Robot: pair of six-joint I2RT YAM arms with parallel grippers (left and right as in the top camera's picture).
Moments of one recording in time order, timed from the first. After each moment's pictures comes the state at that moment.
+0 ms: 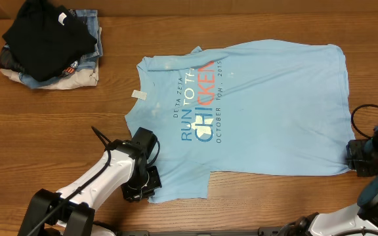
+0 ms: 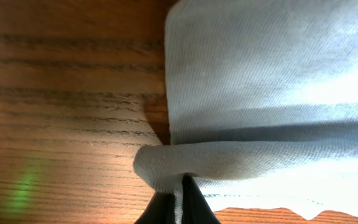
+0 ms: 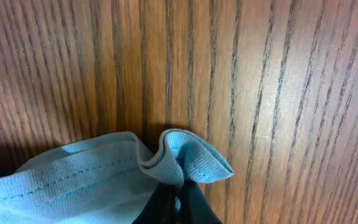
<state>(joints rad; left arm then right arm) -0.39 1.47 0.63 -0.89 0.22 -0.68 -0.70 1.77 0.99 -0.81 0.13 0.85</state>
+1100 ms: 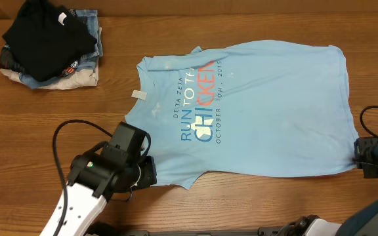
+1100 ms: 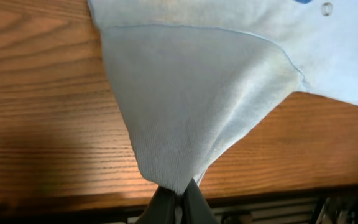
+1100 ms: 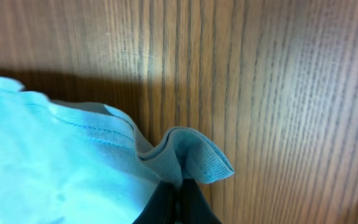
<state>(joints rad) -0.45 1.03 0.90 -1.19 0.16 -0.63 -0.70 1.44 1.00 -1.00 0.04 0.84</state>
